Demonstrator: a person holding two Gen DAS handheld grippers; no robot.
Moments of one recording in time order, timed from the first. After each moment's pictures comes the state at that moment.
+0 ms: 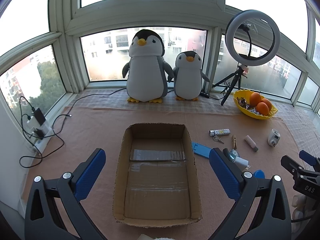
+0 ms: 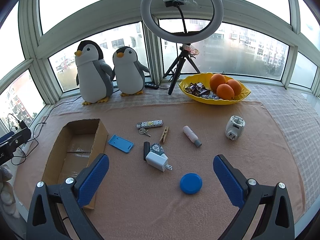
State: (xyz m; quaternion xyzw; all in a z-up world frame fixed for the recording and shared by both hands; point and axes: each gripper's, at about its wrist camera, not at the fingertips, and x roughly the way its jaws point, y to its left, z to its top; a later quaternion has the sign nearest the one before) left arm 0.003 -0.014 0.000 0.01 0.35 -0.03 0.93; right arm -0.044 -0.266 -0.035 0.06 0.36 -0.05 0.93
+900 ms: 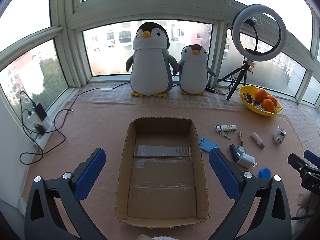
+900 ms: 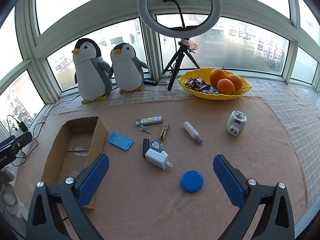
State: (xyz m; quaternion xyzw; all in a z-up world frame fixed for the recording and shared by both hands) left arm 0.011 -0.005 -0.016 0.01 0.37 -0.02 0.93; right arm -0.042 -0.270 -0.044 0.07 0.37 -0.05 0.92
